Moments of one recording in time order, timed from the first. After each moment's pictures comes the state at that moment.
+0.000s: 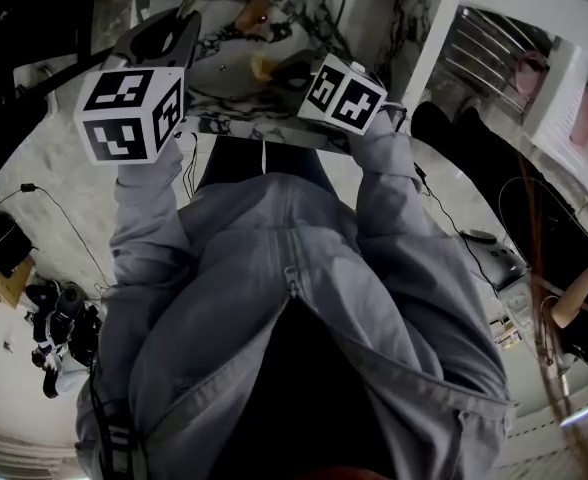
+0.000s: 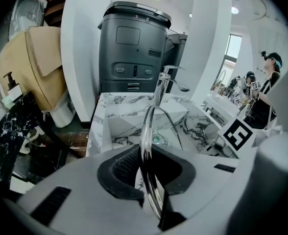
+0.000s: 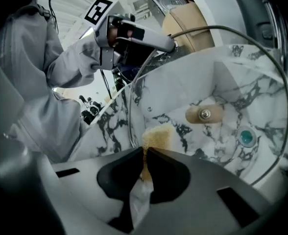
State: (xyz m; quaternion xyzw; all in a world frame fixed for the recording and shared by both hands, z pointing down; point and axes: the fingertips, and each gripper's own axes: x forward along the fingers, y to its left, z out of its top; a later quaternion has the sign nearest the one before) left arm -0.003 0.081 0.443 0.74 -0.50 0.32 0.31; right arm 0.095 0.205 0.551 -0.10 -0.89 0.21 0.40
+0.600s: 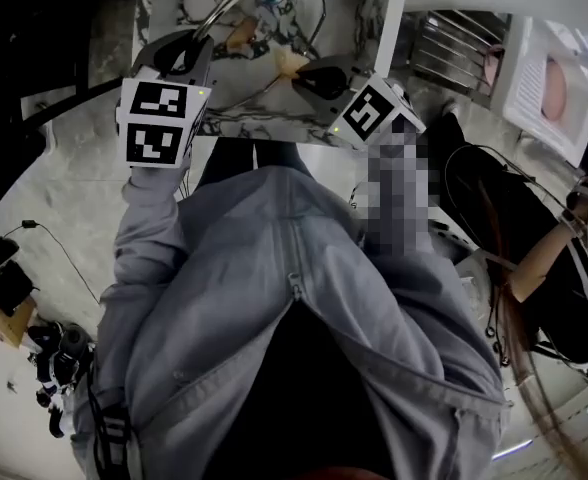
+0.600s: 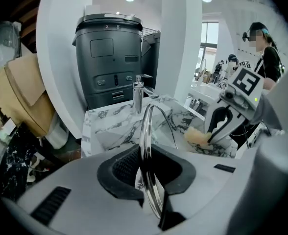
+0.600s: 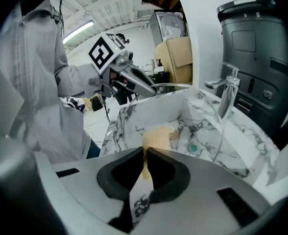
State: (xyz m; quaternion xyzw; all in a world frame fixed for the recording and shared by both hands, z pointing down) left arm -0.122 -0.069 0.388 0.77 -0.47 0.36 0.24; right arm 0.004 -0.010 0.418 0.02 -0.91 0.13 0.40
